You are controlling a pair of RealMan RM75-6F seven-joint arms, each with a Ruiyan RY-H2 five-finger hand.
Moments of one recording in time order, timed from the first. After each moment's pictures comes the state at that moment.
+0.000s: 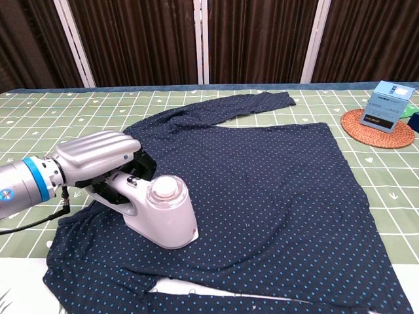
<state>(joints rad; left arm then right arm) -0.72 -1.68 0.03 -1.17 1.61 1.06 0.02 0.01 -1.04 0.08 -1.69 -1.47 1.54 -0.04</state>
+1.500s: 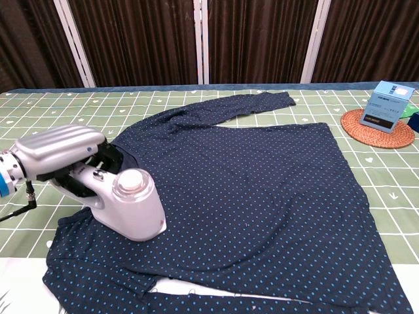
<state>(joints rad) -0.65 -1.59 0.05 -1.16 1.61 1.12 -0.05 0.00 -1.04 0.08 -1.70 -1.49 1.55 -0.04</state>
